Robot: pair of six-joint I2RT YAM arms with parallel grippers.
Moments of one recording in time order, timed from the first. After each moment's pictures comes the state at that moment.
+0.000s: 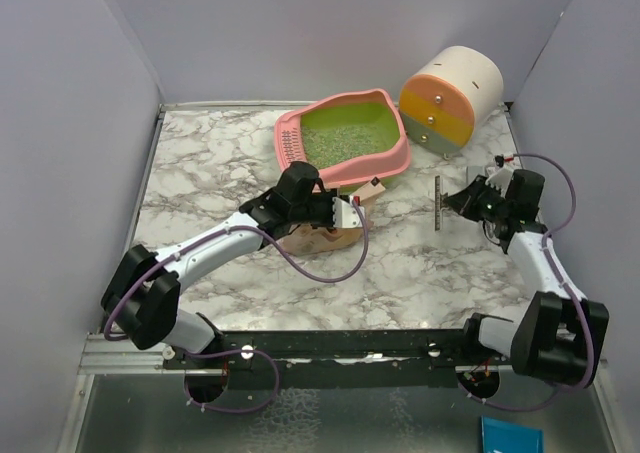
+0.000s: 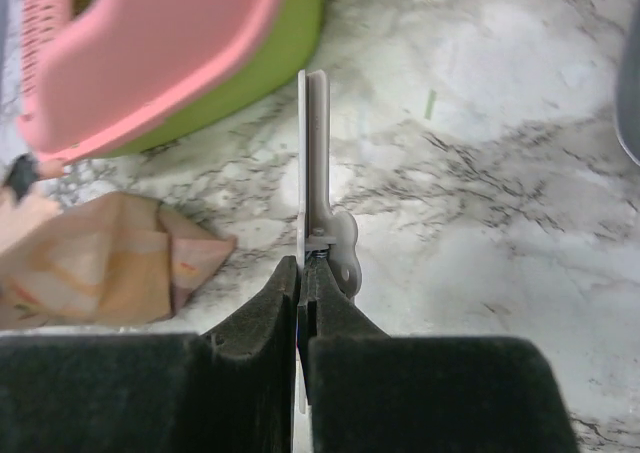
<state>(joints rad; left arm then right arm) -0.73 1.43 0.98 -0.11 0.43 0.88 -0.23 1.23 0.64 -0.04 -0.56 0.34</state>
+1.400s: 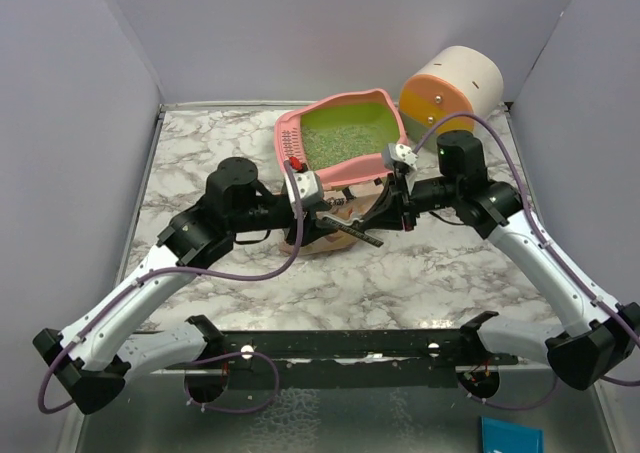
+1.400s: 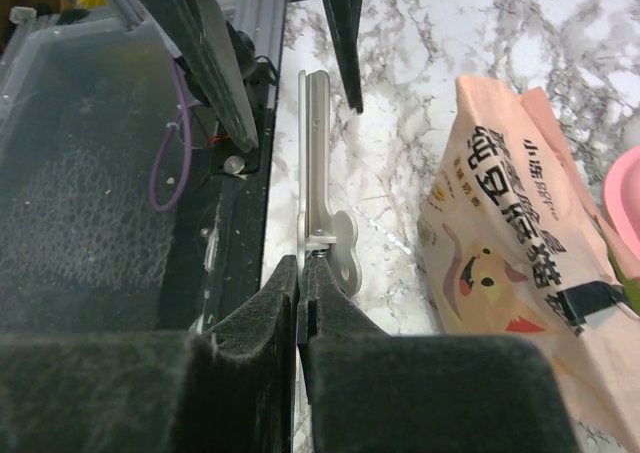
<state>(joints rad) -0.75 0.97 1.12 -0.38 0.58 0.18 0.51 1.17 1.19 -0.52 -1.10 -0.29</state>
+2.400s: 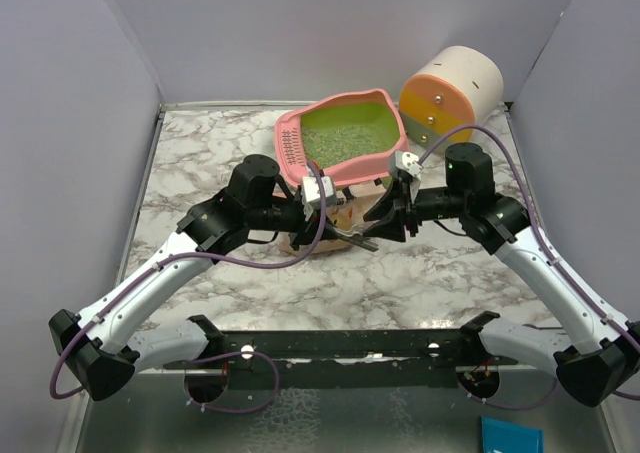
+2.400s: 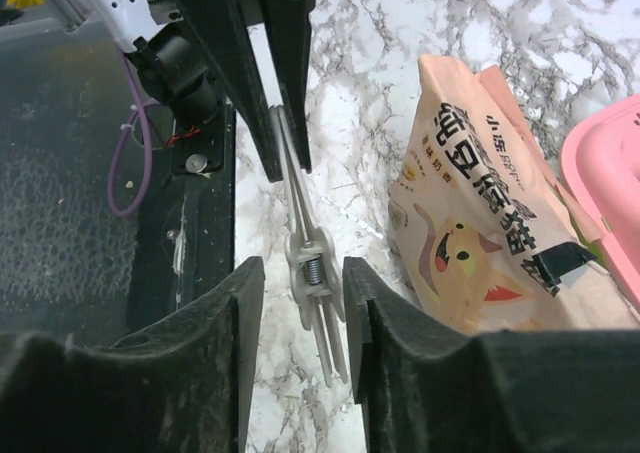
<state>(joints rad) -0.74 1.09 1.14 -0.49 0.66 0.18 0.52 1.07 1.08 -0.45 -0.96 -0.25</state>
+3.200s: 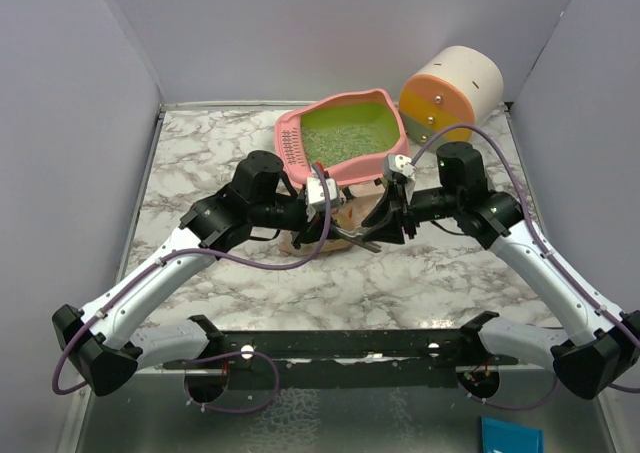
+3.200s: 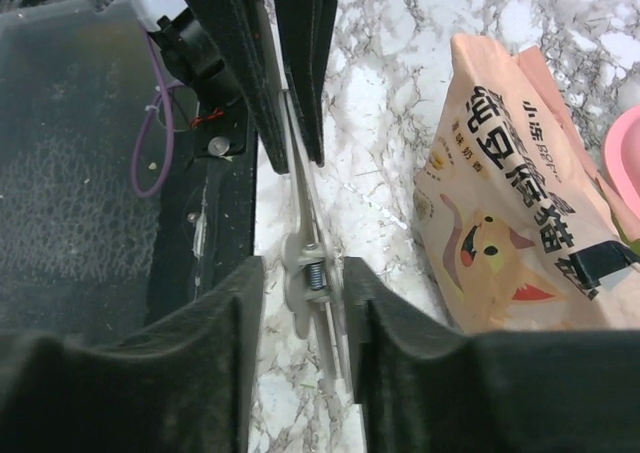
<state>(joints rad) -0.74 1.12 1.17 -0.54 0.71 0.28 0.53 1.11 1.11 -0.52 -1.01 -0.28</state>
